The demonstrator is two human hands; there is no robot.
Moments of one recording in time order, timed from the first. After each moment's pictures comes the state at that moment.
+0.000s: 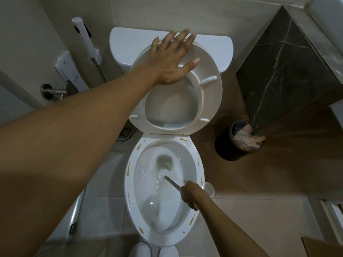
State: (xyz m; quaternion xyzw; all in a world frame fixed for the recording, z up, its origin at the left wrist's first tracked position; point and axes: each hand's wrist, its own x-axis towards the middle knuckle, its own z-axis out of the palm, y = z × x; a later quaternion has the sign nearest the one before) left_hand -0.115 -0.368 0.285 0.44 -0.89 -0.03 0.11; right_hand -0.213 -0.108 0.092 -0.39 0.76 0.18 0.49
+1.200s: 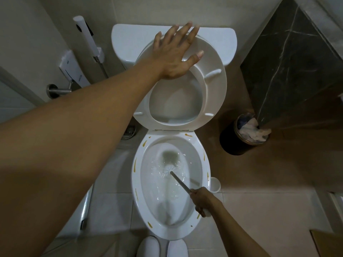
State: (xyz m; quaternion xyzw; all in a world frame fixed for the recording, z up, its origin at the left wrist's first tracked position) left_hand -0.116 -0.366 0.290 0.45 -0.89 -0.04 0.09; right_hand -0.224 -0.072 0.079 -0.22 0.76 0.02 0.61
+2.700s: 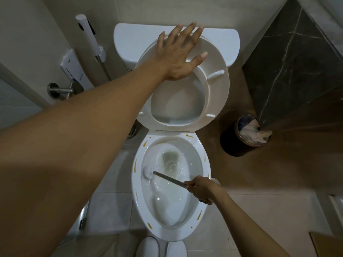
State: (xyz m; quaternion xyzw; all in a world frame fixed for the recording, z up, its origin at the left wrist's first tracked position) left_hand -0.117 -0.364 0.289 0.45 -0.89 -0.04 0.10; right_hand -0.229 -0.107 0.120 -0.44 0.70 0.13 0.55
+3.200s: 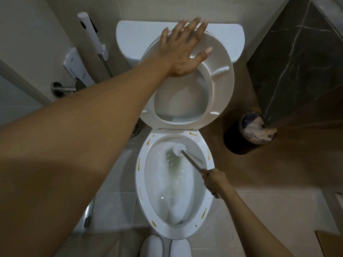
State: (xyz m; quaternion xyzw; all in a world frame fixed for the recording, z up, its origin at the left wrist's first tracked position) left_hand -0.116 -0.366 0.287 0.44 -0.89 -0.03 0.10; right_hand -0.245 -0.109 0.097 -0.34 0.82 0.01 0.47
